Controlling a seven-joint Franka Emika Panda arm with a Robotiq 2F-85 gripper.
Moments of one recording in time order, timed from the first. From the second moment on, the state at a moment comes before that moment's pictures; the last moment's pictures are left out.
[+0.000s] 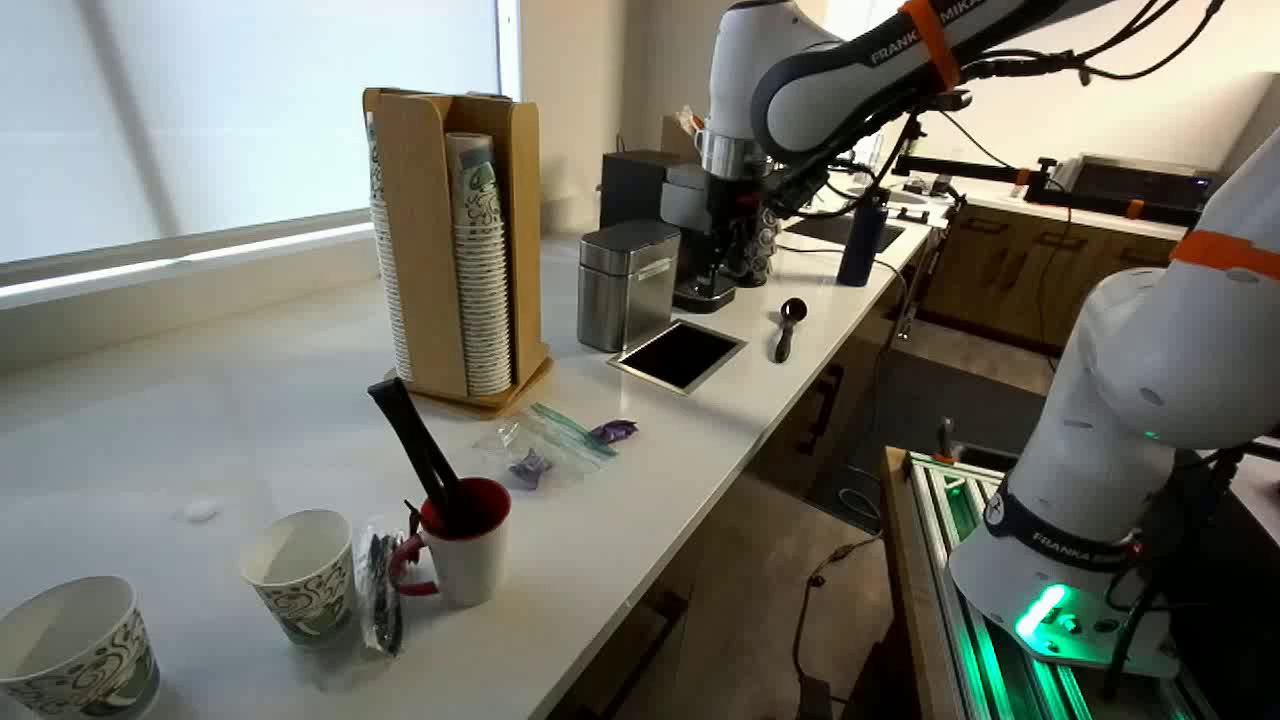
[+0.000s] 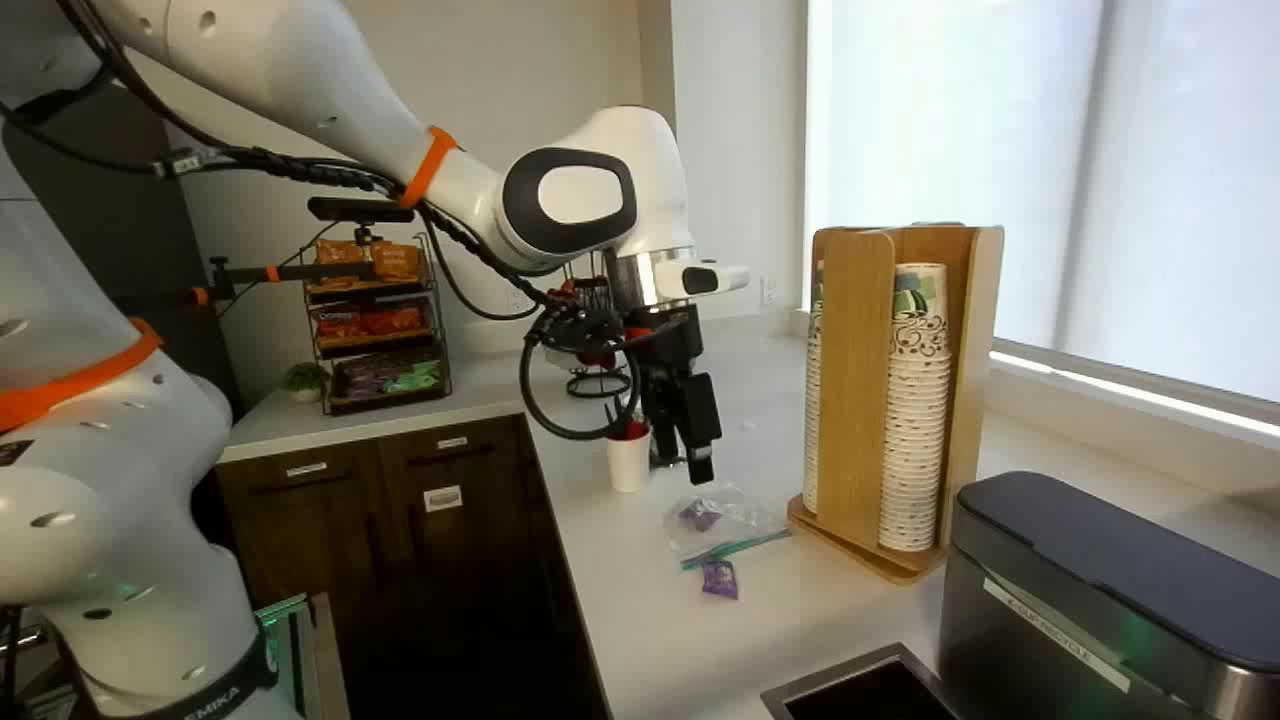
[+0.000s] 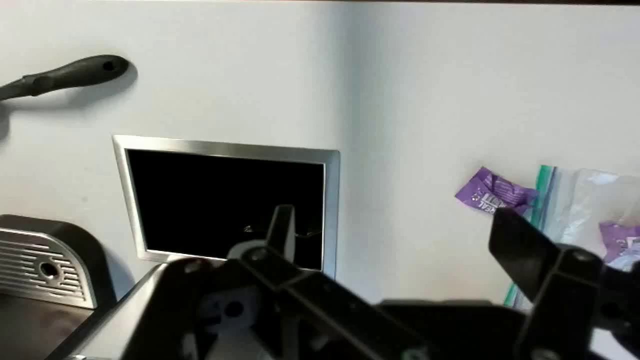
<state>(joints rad) -0.24 -0.27 -0.08 -2.43 -0.27 2.22 0.10</state>
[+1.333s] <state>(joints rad) -0.15 -0.10 -0.10 -2.47 -0.30 2.36 -0.28</state>
